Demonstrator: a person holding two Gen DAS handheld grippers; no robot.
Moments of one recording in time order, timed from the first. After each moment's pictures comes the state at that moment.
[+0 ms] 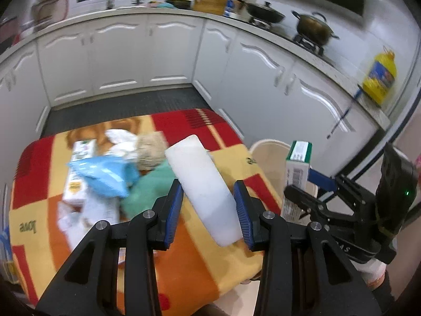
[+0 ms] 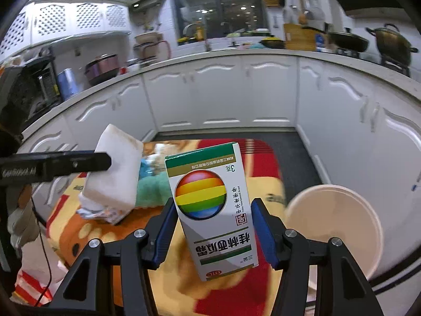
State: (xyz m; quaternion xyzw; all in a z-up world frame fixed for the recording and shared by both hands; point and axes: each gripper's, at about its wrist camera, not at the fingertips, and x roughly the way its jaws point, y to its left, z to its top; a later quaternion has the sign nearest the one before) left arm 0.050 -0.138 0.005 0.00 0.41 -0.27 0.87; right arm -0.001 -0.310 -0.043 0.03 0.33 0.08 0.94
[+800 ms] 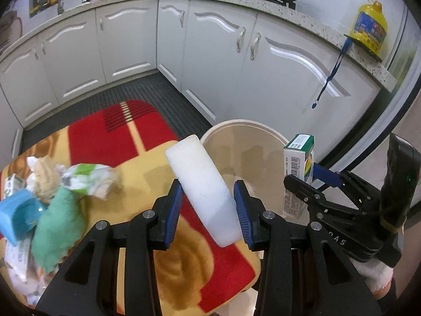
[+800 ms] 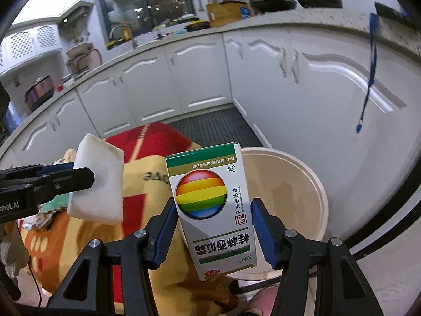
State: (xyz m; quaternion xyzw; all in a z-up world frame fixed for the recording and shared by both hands) left arm 0.070 -0.305 -0.040 0.07 0.44 -0.32 0.83; right arm -0.010 -0.448 -0.085 0.10 0.38 -0.07 0.92
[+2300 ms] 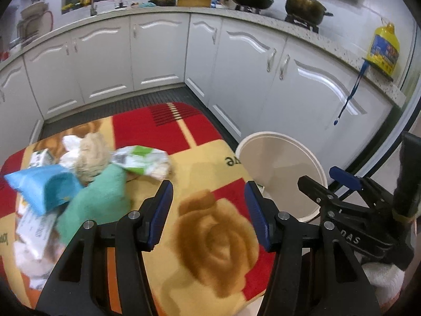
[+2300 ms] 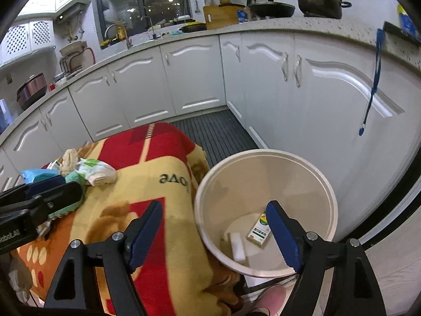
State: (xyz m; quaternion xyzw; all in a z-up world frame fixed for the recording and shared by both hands) left arm 0.057 -0.224 -0.046 0.04 0.39 -0.27 0.88; right arm 0.003 -0.394 -0.081 0.08 0.37 -0.10 0.92
